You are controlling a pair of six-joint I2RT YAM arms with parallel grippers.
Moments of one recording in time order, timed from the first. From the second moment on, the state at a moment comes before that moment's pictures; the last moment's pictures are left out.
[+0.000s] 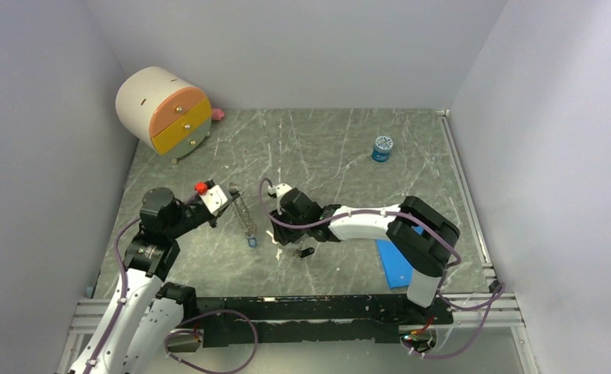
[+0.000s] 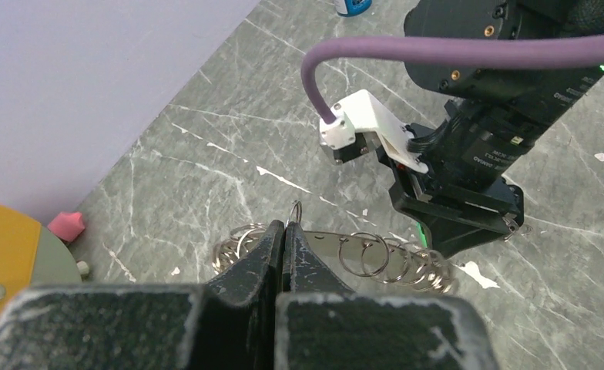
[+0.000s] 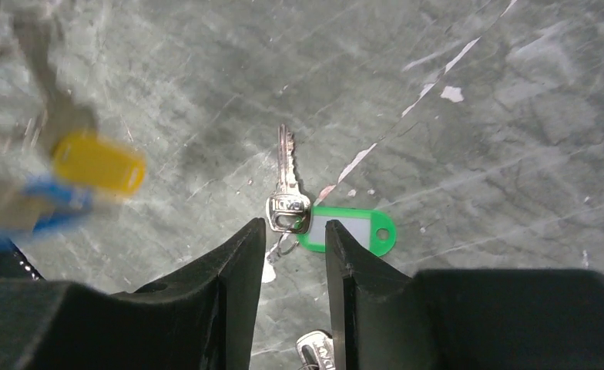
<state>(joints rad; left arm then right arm) -0.22 0.60 0.59 -0.16 0.63 0.45 0.97 1.78 0.97 0.03 -0.06 0.37</state>
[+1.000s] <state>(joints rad) -0.22 0.60 0.59 -0.18 0.66 0.45 1.04 1.74 0.99 -0.07 0.00 0.32</state>
